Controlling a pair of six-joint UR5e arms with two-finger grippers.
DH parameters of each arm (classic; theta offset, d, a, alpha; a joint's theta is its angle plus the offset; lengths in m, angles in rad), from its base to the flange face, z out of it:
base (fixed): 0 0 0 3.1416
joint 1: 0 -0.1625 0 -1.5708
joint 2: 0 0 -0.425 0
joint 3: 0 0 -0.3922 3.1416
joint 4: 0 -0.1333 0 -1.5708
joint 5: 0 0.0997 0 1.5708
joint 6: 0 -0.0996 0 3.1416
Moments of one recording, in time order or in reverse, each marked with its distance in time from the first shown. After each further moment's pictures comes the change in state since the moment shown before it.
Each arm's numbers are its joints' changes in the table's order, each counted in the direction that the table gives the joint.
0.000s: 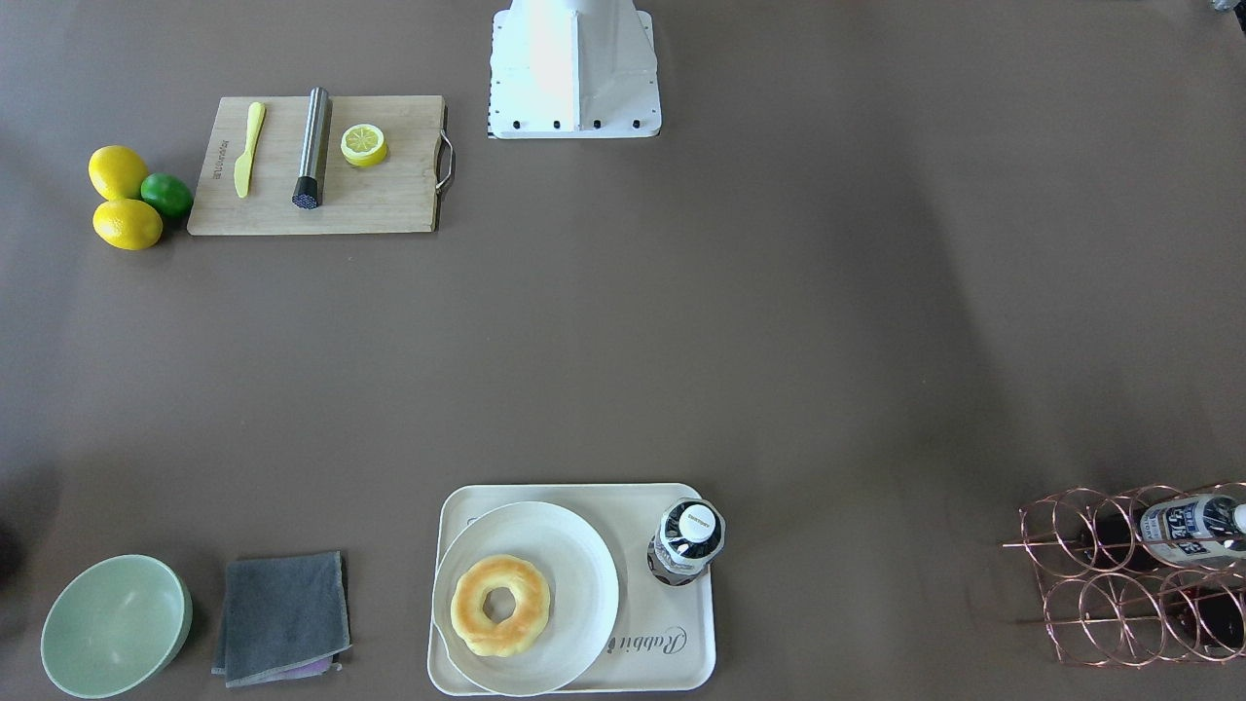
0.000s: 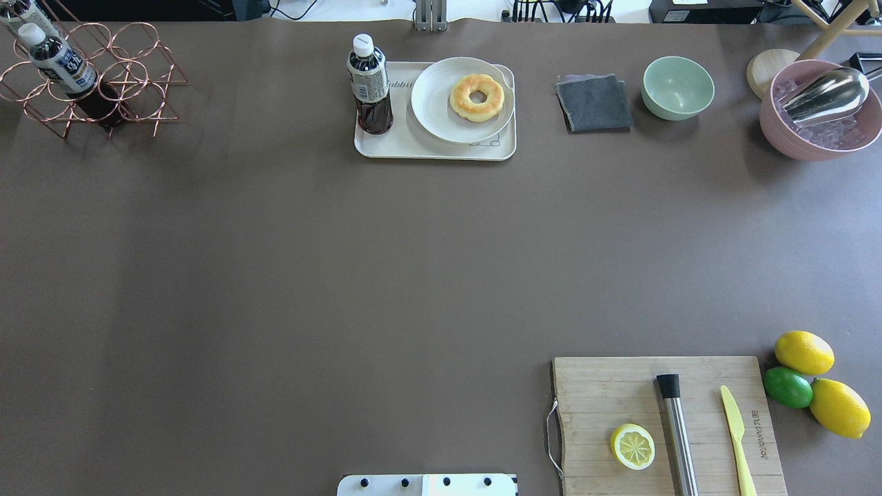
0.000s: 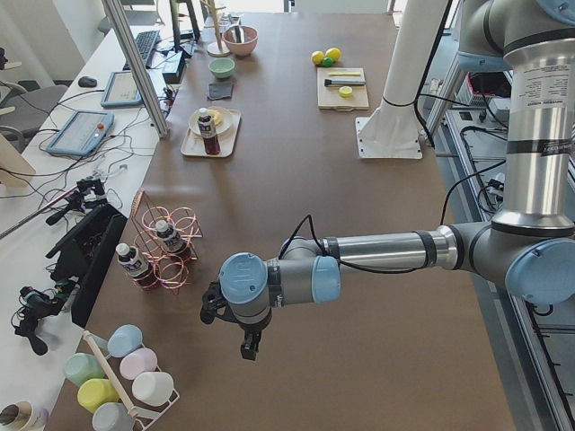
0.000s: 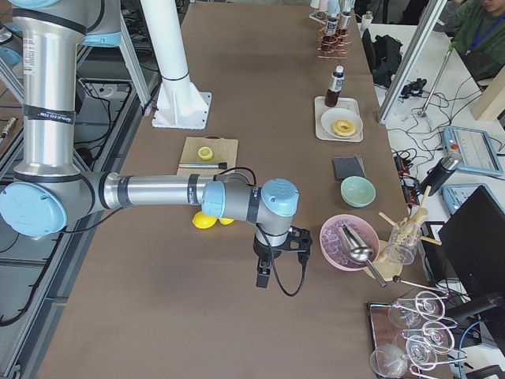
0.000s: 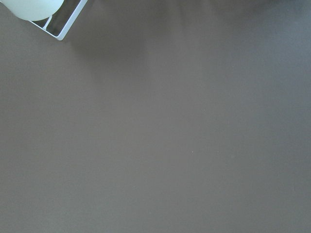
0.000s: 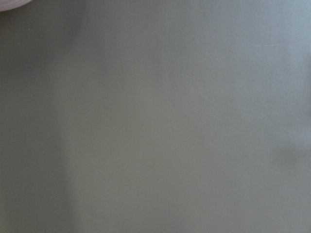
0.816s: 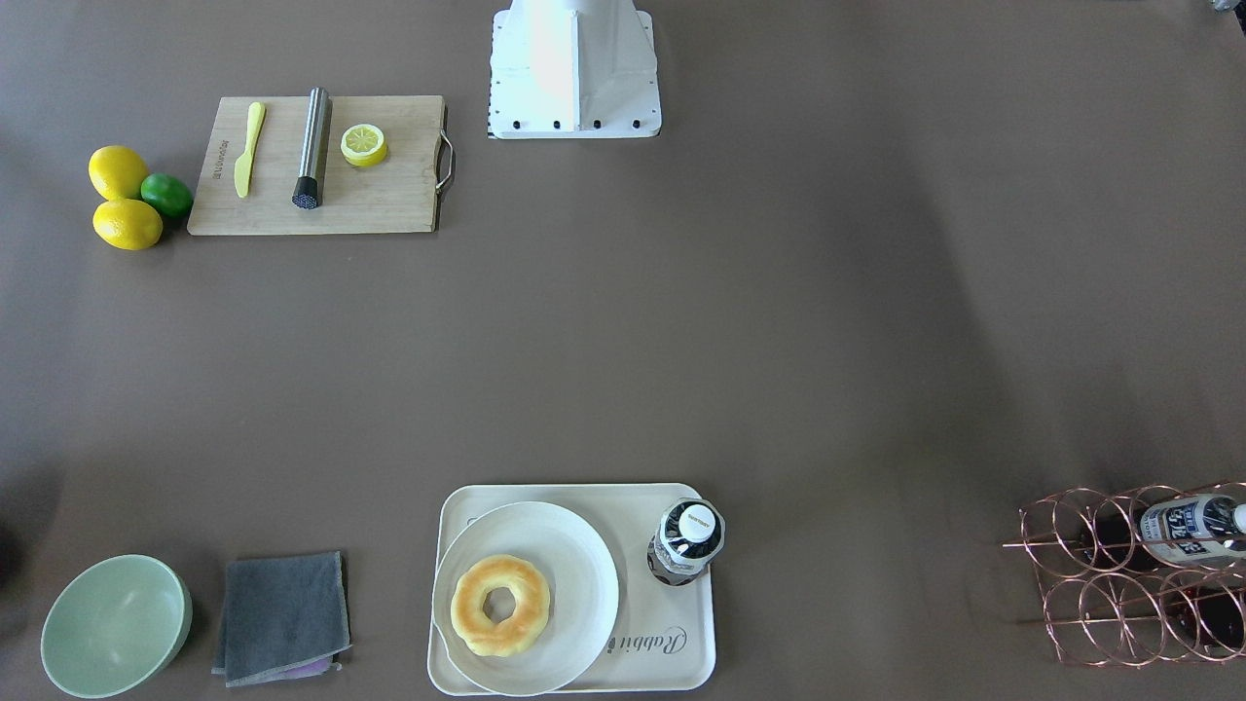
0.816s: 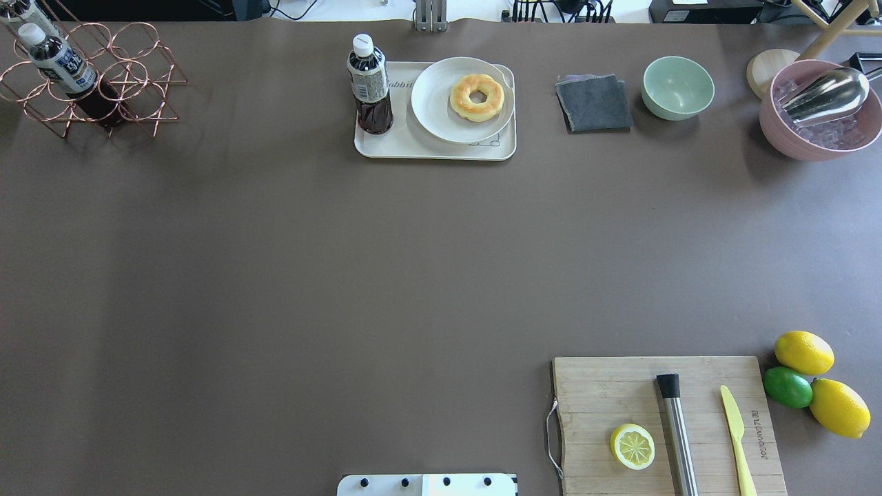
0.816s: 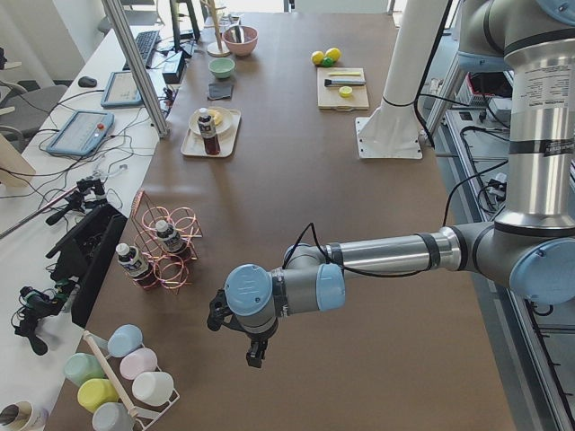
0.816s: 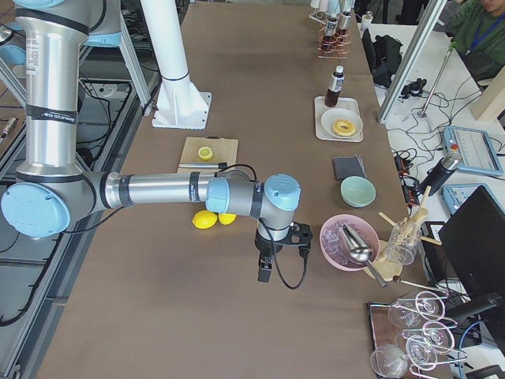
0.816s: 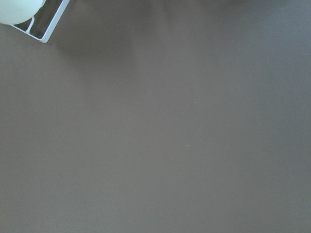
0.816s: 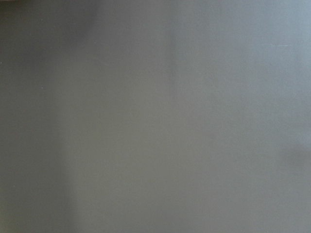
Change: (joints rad) left arm 0.000 0.017 0.025 -0.002 -0.002 -0.082; right arm 0.044 0.002 0.022 0.017 -0.010 -0.005
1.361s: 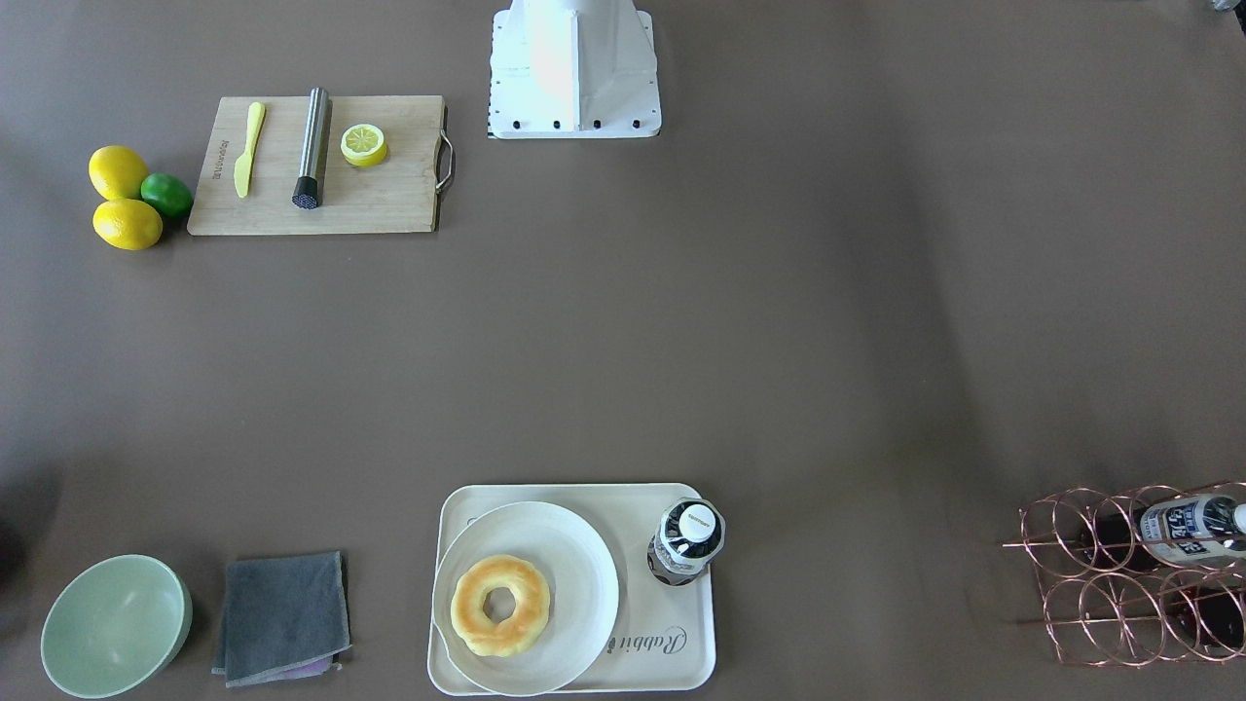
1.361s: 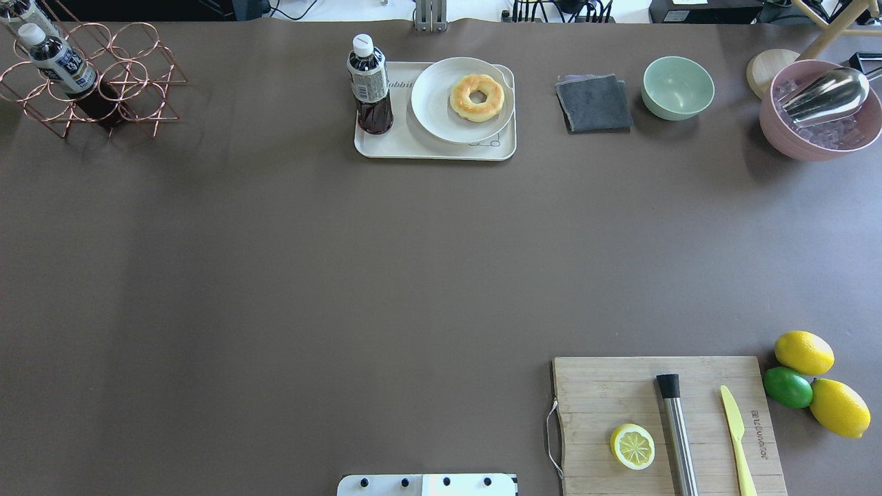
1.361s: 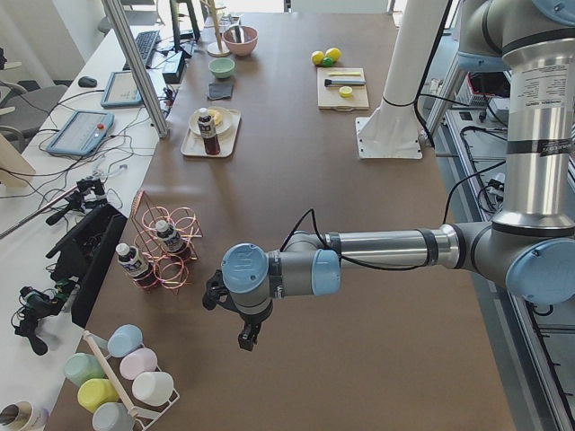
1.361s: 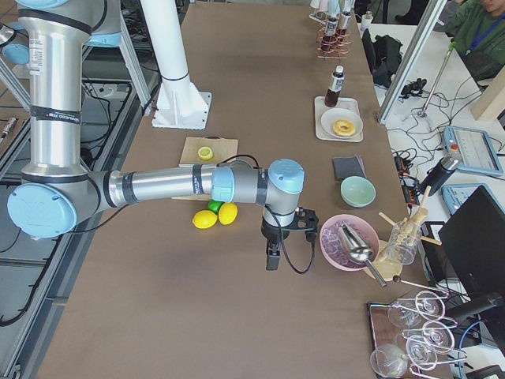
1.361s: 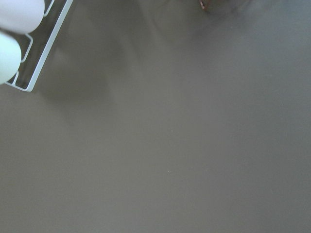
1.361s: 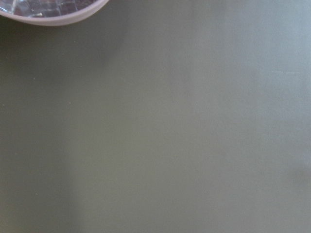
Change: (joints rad) left arm -0.025 -0.004 -0.059 0.001 0.000 -0.012; right arm 0.026 0.021 0.045 -0.002 -0.013 -0.016
